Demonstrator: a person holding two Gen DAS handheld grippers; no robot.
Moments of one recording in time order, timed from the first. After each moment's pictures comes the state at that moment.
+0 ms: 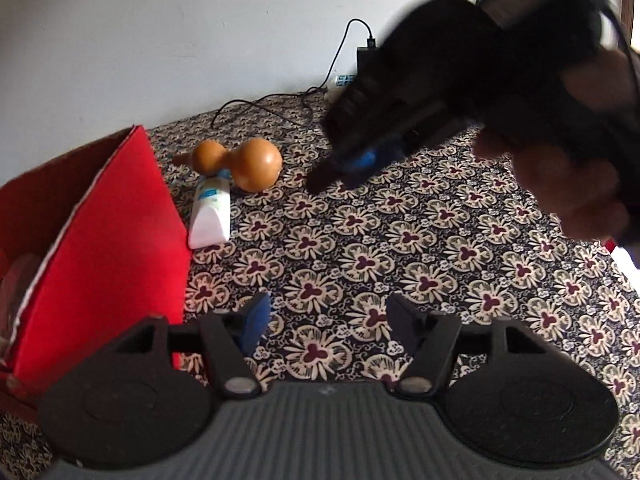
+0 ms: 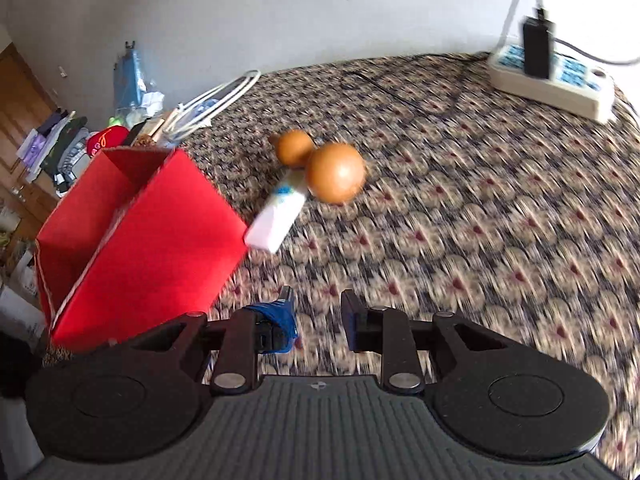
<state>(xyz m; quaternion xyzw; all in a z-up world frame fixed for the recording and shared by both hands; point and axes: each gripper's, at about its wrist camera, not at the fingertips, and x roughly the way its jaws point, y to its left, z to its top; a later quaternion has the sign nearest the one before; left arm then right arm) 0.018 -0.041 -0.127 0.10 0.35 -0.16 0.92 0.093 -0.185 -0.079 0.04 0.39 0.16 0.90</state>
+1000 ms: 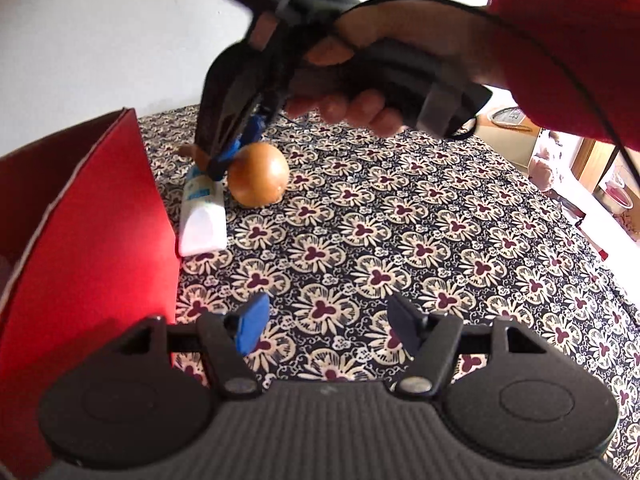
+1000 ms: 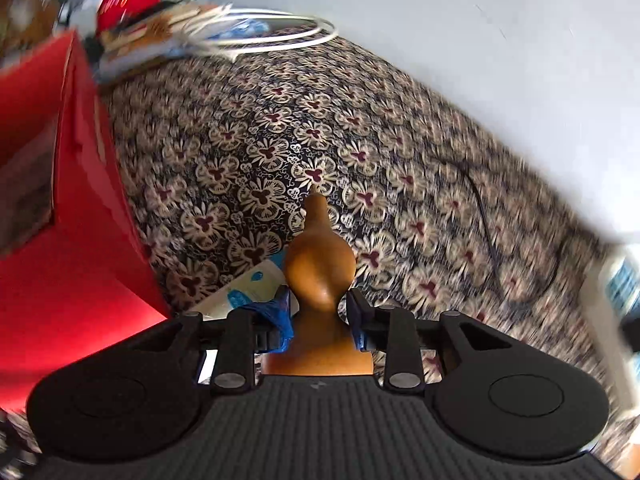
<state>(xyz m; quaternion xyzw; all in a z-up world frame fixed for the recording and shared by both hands) 0.051 -0.022 -0.138 0.07 0.36 -0.20 0.91 0.244 -0.109 -0.086 -0.19 0.44 0.22 0.85</state>
